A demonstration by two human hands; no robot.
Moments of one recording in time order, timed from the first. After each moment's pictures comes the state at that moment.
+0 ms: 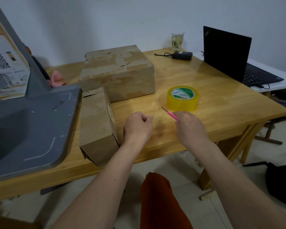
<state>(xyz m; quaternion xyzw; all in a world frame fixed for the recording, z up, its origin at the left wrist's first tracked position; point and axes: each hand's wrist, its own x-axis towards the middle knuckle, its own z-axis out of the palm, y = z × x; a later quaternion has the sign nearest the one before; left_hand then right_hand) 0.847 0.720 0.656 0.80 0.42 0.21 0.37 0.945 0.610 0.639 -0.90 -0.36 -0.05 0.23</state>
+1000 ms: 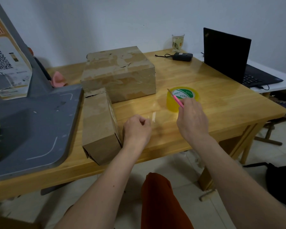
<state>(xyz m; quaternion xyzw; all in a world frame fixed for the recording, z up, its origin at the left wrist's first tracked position) 0.834 0.717 0.654 0.78 0.42 0.23 0.40 0.949 0.618 0.654 -0.90 -0.30 -0.14 0.30</state>
